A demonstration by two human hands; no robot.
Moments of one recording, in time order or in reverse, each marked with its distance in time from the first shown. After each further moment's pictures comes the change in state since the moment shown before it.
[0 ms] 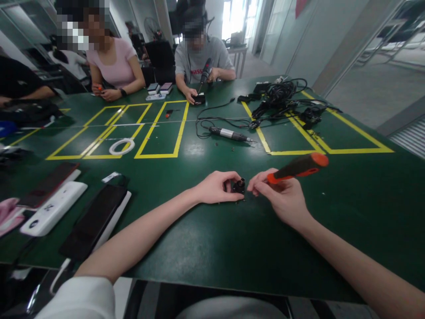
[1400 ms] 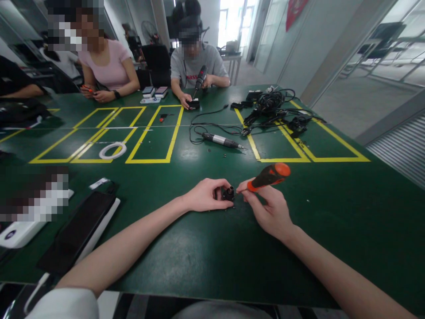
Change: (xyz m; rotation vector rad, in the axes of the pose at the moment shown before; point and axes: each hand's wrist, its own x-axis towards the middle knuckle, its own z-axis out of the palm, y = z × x) left_hand -0.005 0.003 0.000 0.020 0.004 -0.030; right_hand -0.003 -0.002 -0.006 -0.542 -0.069 -0.395
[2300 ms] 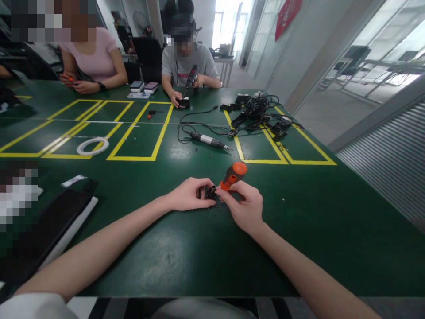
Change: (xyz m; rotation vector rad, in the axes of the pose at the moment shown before) left_hand -0.001 0.004 -0.003 0.009 0.003 0.012; right_hand 0.006 -0.009 0.018 0.202 0.144 0.104
